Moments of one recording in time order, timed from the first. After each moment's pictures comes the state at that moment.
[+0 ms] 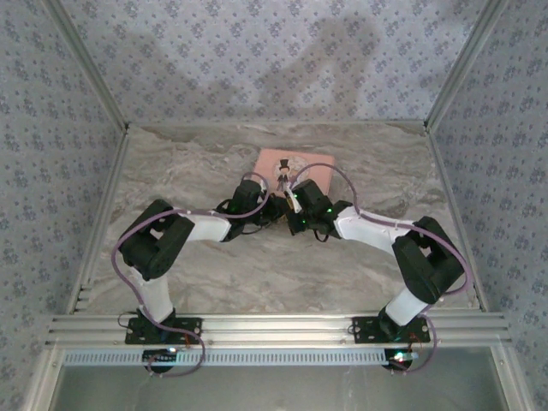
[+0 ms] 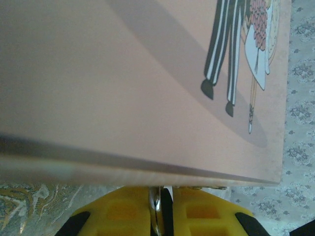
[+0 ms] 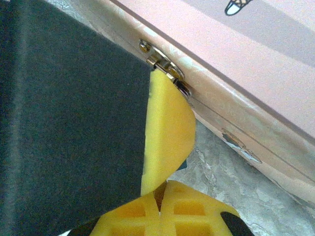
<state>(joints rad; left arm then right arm) -0.69 1.85 0.87 0.47 0.35 -1.19 0.68 1.61 0.93 -0.23 -0.01 0.21</state>
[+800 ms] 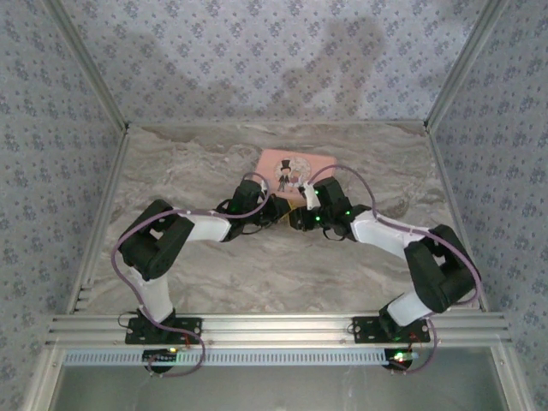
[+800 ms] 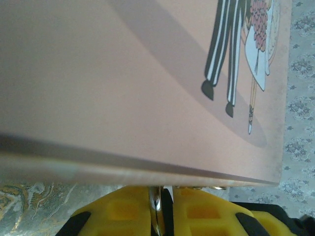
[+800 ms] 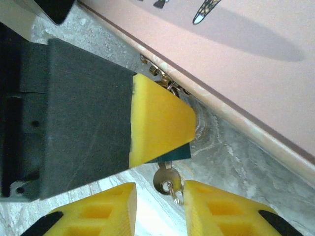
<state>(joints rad) -0.69 1.85 0.87 0.47 0.37 -1.19 0.56 1.50 0.80 -0.09 -0.29 0.32</state>
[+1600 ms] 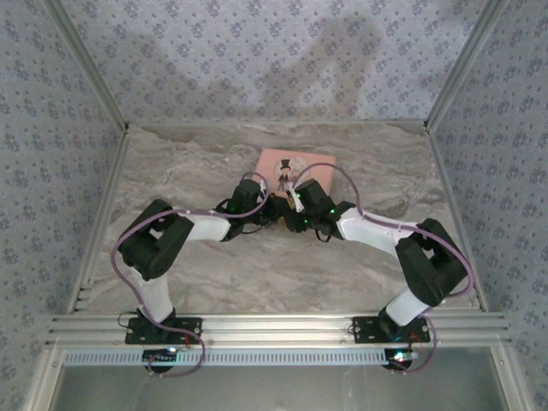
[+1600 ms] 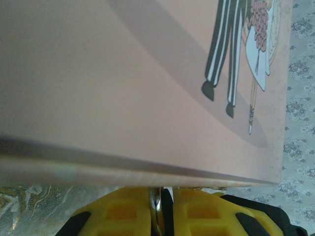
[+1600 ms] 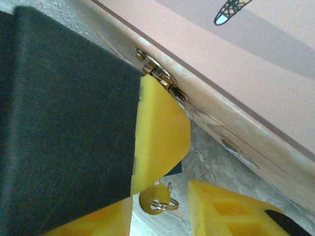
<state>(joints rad) -0.69 1.85 0.87 0.48 0.38 -1.21 0.68 1.59 0.92 -0.22 -0.01 0.22</state>
